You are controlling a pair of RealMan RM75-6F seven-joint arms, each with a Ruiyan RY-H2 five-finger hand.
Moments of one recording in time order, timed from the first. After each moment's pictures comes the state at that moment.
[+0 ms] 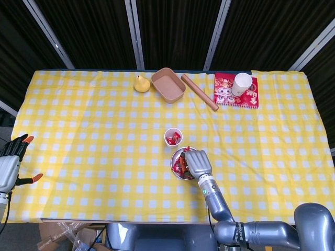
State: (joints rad) left arm -0.18 -1.09 -0.08 -1.64 1.35 1.32 -0.02; right arm 0.78 -1.71 0.21 -1.69 -0.68 1.16 -0.68
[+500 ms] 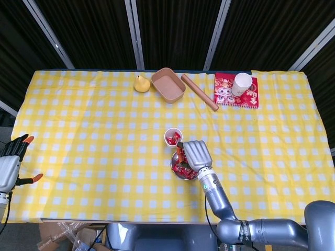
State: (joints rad) left arm -0.18 -1.09 -0.07 -1.64 1.35 1.32 -0.02; right arm 0.81 -1.64 0.30 -1.81 -0.70 1.20 -0.68
